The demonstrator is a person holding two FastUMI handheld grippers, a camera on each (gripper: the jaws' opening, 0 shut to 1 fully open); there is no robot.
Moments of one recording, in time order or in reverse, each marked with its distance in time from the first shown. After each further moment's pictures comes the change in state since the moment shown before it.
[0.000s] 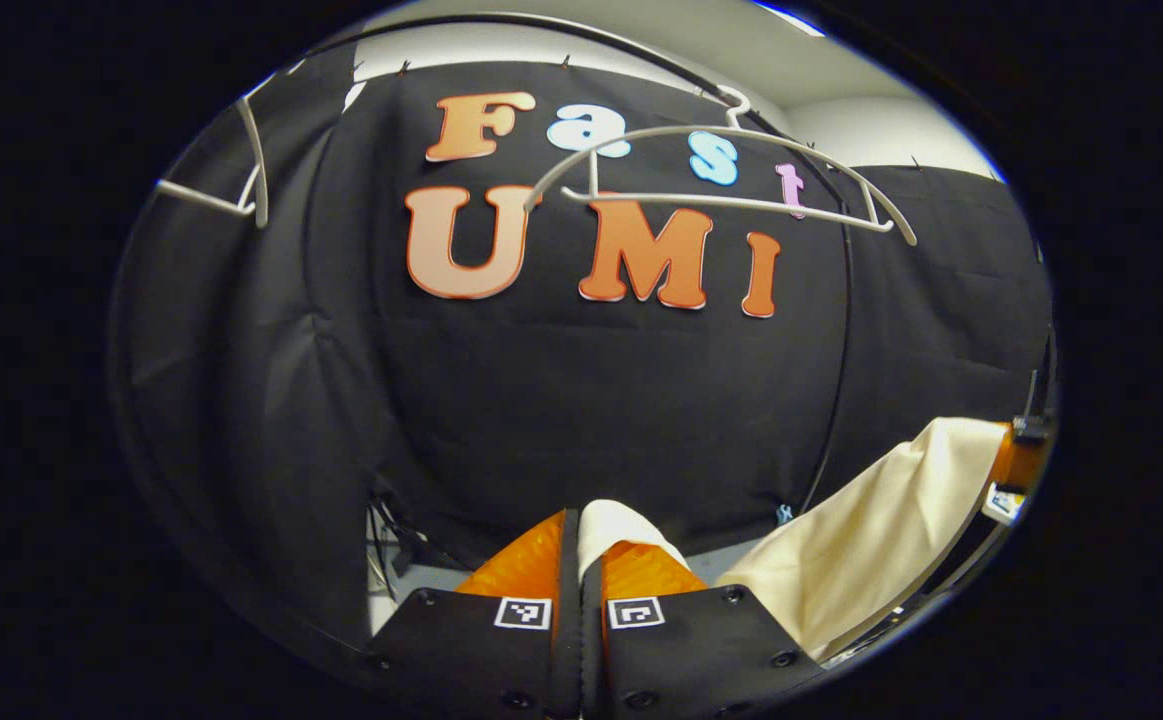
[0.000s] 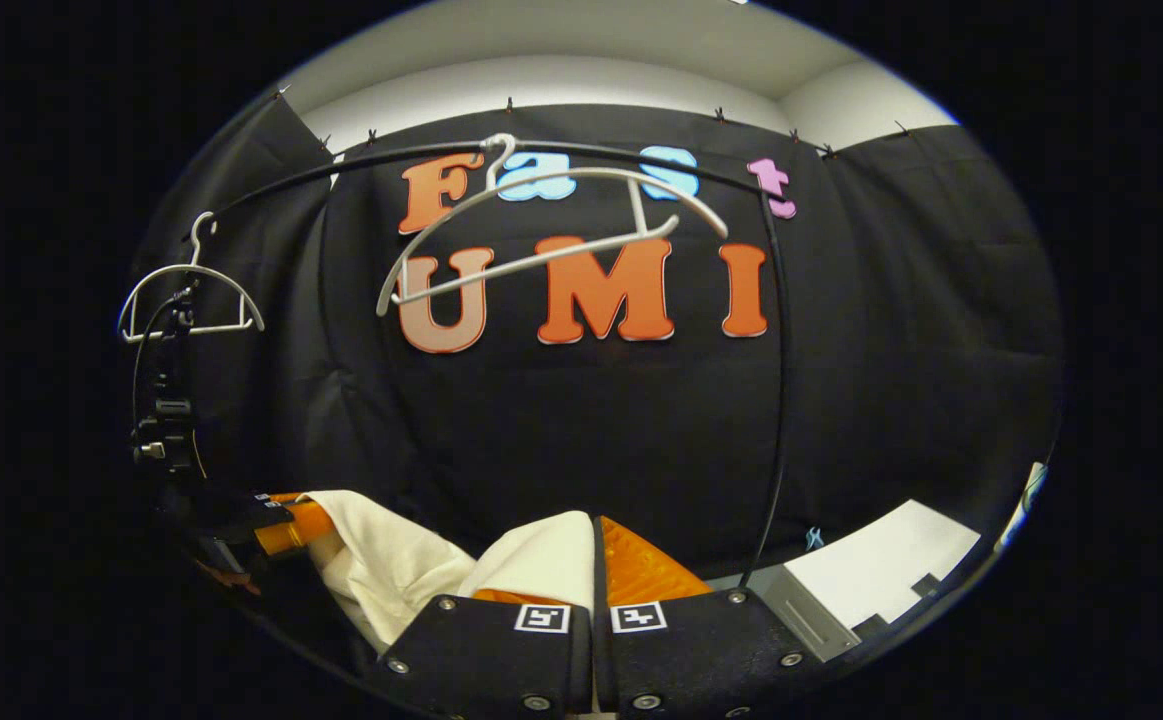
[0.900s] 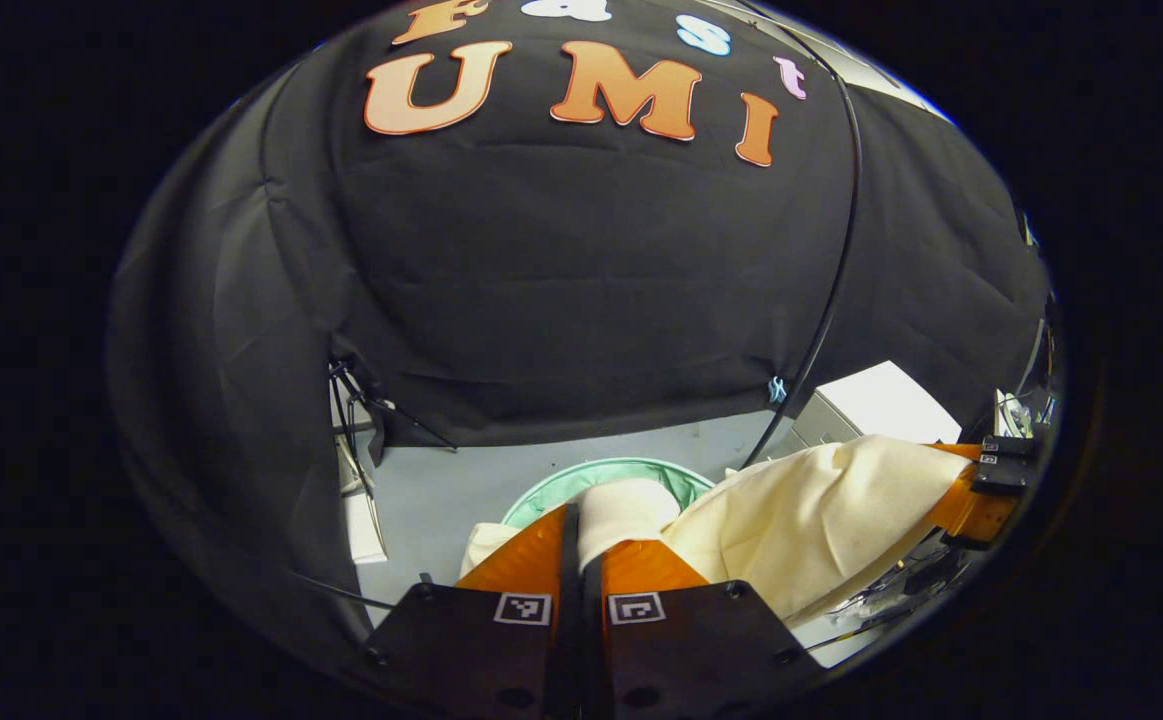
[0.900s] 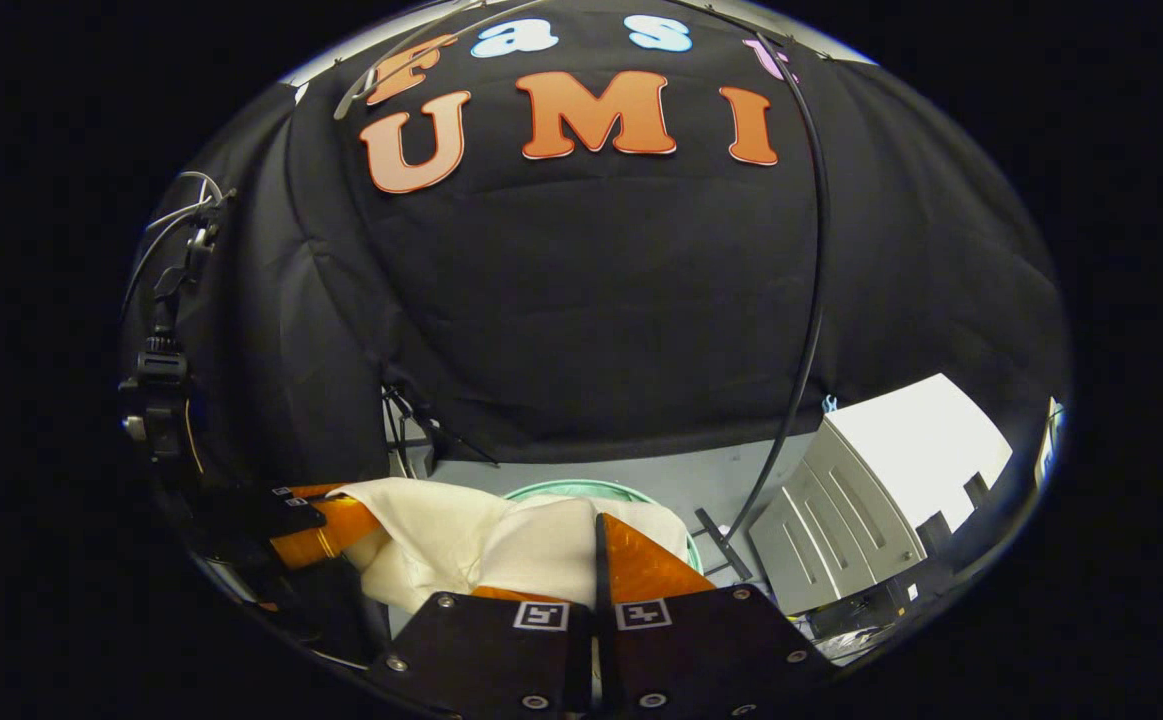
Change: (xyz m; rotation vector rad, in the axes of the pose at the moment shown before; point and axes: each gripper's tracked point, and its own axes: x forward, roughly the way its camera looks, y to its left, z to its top) left arm 0.026 -0.023 -0.177 0.037 0.401 -0.010; right arm 0.032 -0.006 -0.208 0.037 0.406 -0.033
